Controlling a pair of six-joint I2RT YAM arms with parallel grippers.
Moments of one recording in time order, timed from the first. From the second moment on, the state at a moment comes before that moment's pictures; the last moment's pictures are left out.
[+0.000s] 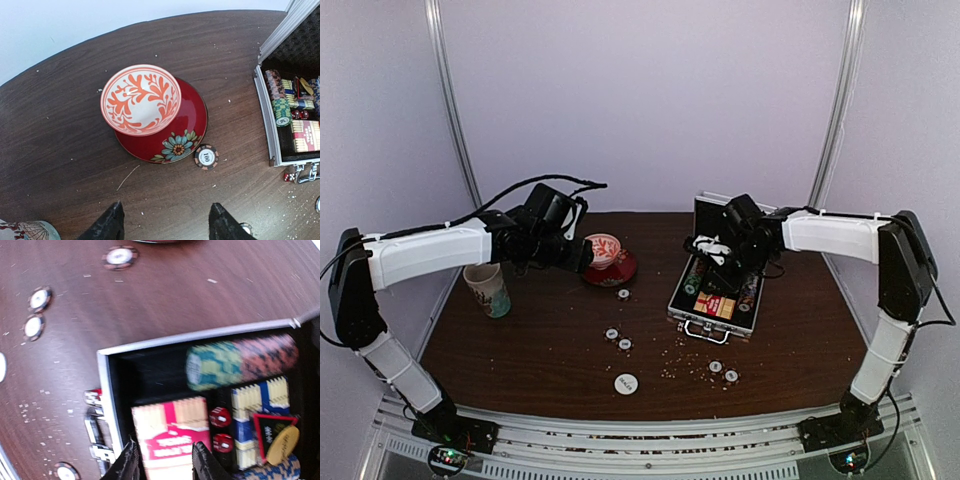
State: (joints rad) left arm -0.71 1.58 1.23 -0.42 -0.22 -0.25; right arm 0.54 1.79 1.32 -0.62 -0.25 -0.41
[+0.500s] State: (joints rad) left arm -0.71 1.58 1.22 -0.42 -0.21 -0.25; right arm 0.77 1.89 1.38 -0.71 -0.20 -0.47
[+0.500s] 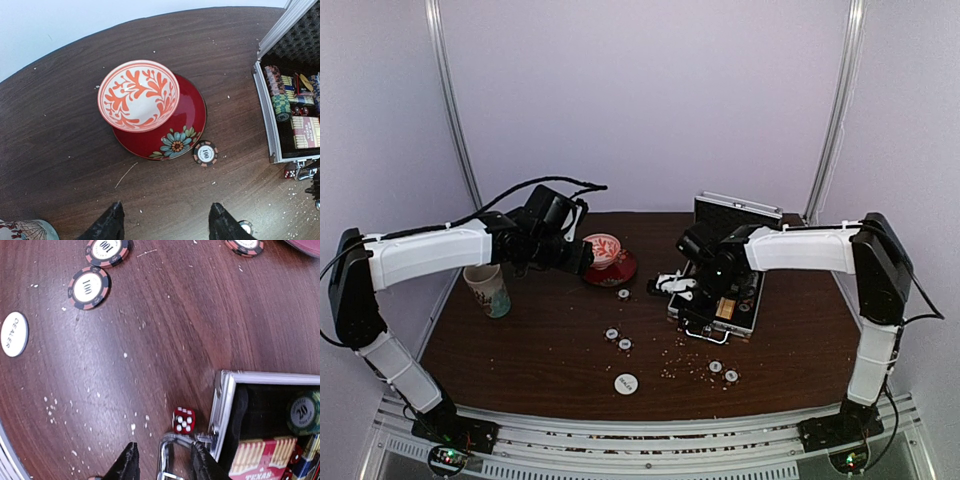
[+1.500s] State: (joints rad) left arm -0.71 1.58 1.19 -0.39 -0.18 -0.25; right arm 0.89 2.06 1.50 -0.81 0.00 -0.47
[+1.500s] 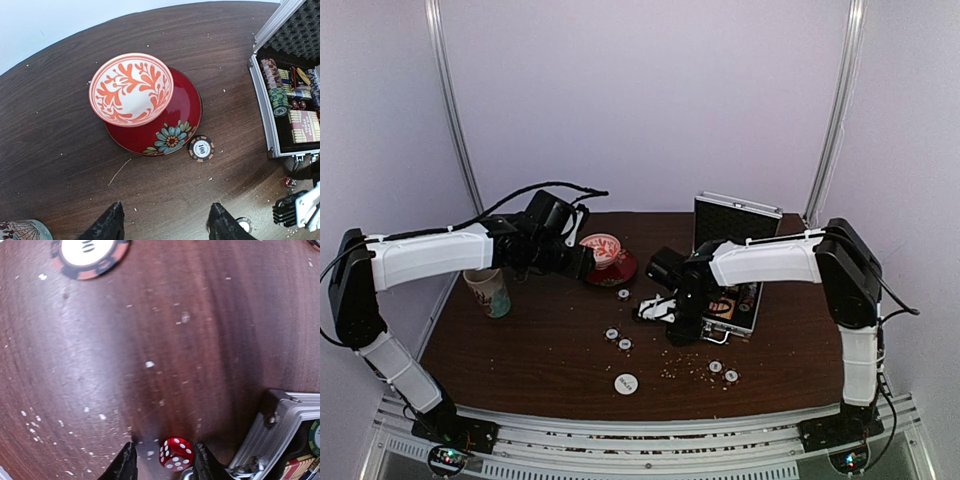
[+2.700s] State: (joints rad) left arm -0.71 1.60 1.18 -0.39 -0.17 -0.25; right arm 0.91 2.04 1.50 -0.87 0.00 -0.46
